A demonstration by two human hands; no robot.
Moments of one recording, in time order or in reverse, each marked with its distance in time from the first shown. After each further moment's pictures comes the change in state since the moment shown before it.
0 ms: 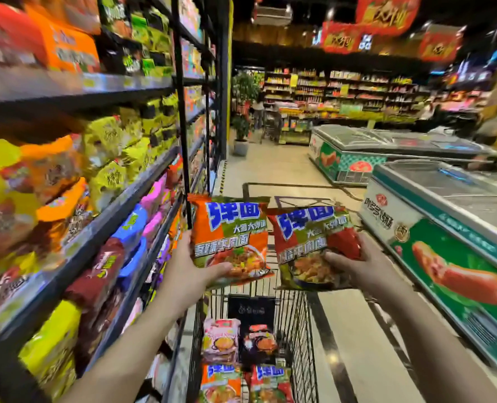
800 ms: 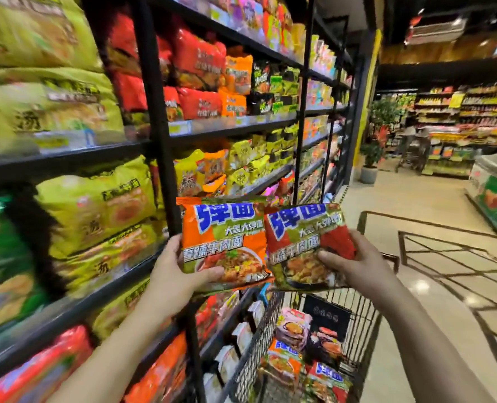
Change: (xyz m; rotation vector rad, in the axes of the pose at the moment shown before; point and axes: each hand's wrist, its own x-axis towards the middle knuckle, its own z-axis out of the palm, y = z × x) left_hand -0.311 0.133 -0.025 0.152 0.556 -0.097; right_hand -0.138 -0.060 -0.031 0.098 -0.493 -0.327
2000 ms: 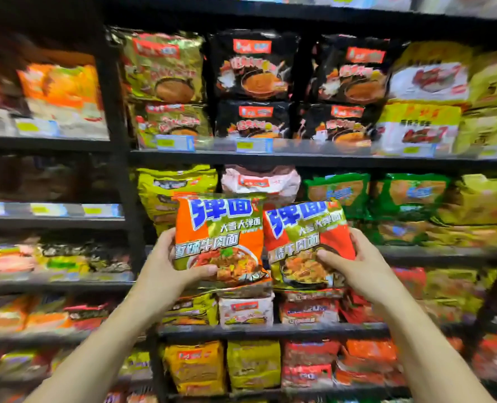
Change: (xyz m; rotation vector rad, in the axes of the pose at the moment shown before) left_hand -0.621 0.037 -0.448 0.153 0.909 -0.184; right_hand -0.460 -0.251 0.360 0.233 -0.863 -0.501
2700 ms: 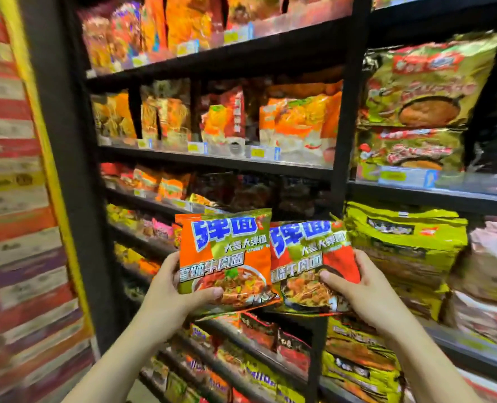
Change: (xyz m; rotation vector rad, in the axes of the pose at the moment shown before) left_hand -0.042 -0.044 -0.281 0.037 0.541 -0.138; right_hand 0.057 -0.131 0.347 0.244 -0.549 -0.176
